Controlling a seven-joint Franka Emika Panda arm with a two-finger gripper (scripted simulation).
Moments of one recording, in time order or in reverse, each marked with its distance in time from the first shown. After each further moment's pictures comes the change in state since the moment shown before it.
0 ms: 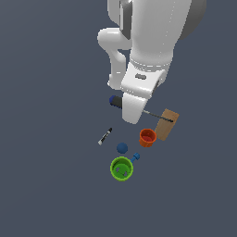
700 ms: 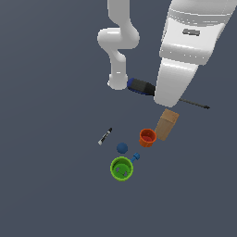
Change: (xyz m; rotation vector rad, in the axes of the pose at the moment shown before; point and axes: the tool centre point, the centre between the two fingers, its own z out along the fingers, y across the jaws) arm 0.057 -0.007 -0.077 0.002 0.001 0.000
